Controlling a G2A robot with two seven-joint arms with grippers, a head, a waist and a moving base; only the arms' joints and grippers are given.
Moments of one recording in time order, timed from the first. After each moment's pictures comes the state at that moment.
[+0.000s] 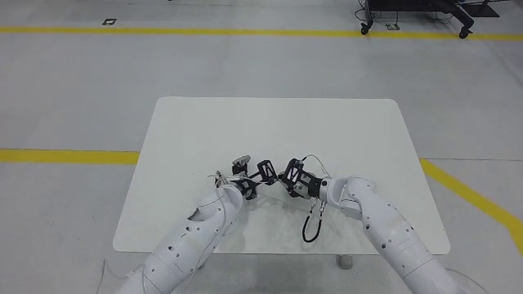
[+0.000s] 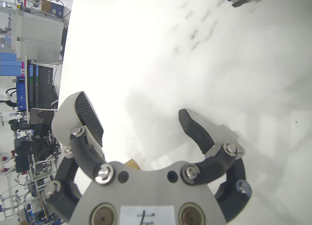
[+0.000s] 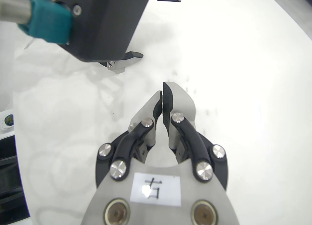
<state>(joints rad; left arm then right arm) 1.16 -1.29 -0.78 -1.36 1.88 -0.24 -0.52 -1.22 -1.19 1.02 -1.30 -1.35 -0.67 0.17</state>
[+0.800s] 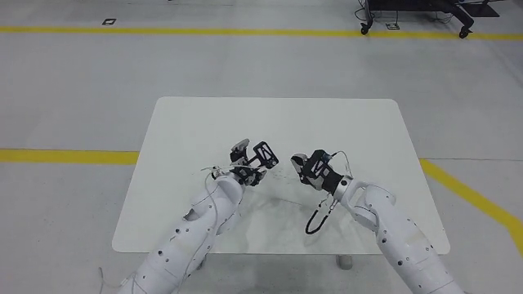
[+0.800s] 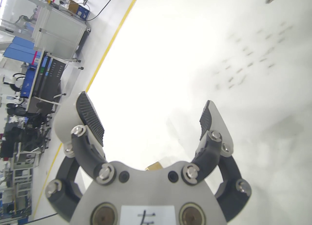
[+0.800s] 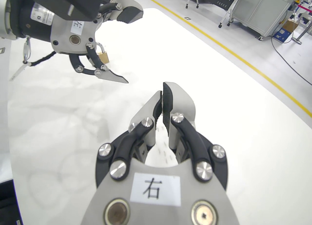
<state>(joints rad) 1.22 -1.30 -0.90 -1.58 1.80 -0.20 -0.53 -1.38 -1.15 1.18 -1.48 -1.38 -0.52 -0.06</state>
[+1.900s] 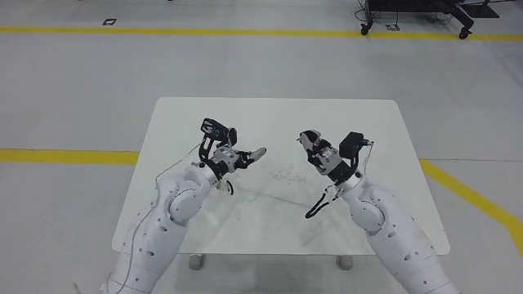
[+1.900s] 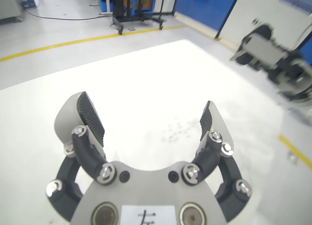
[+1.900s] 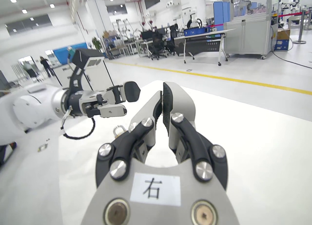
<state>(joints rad) 1.25 -1.29 -1.20 -1.45 0.84 -0.49 -0.24 -1.38 -1.19 1.18 -1.46 -0.87 -0.55 -0.28</state>
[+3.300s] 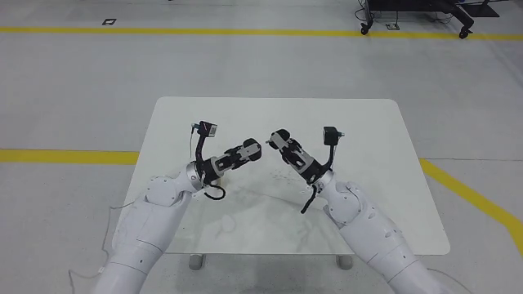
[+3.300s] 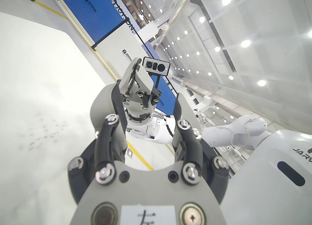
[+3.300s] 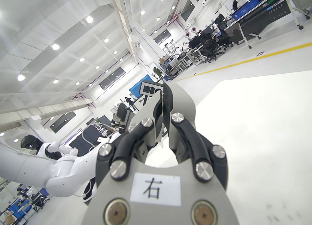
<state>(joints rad) 1.14 -1.28 -1.16 -1.21 -0.35 -0.72 -0.91 -1.22 -1.28 0.99 -1.28 -0.31 -0.74 -0.07</state>
